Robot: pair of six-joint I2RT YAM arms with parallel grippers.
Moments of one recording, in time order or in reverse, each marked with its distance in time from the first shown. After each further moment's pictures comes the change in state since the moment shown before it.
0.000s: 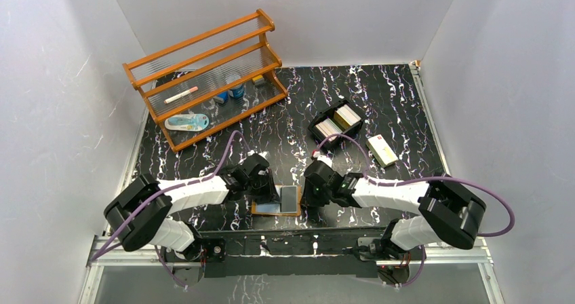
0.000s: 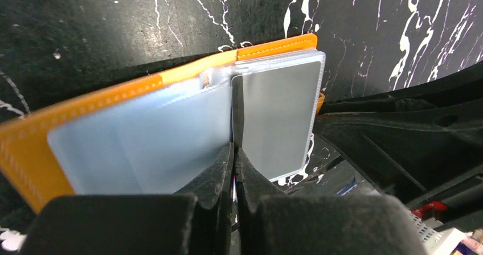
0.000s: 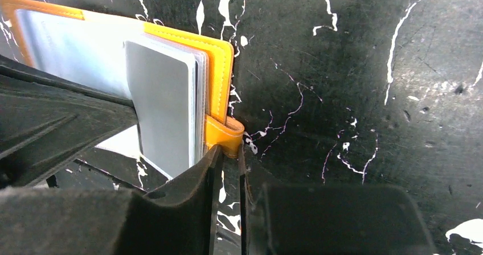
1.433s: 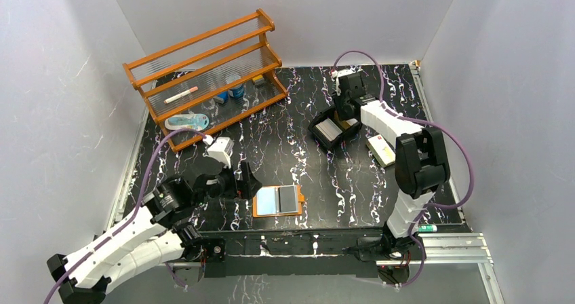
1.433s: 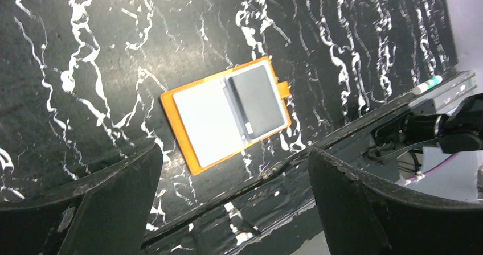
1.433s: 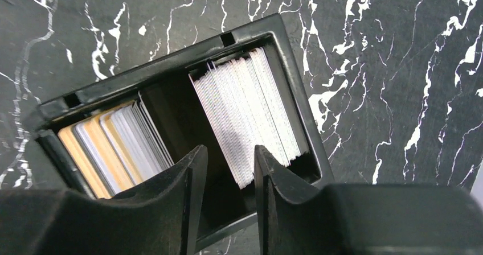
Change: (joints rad) left arm -0.023 -0.707 0.164 -0.562 -0.318 0.275; right arm -0.673 0.436 0.752 -0.179 0.143 -1.020
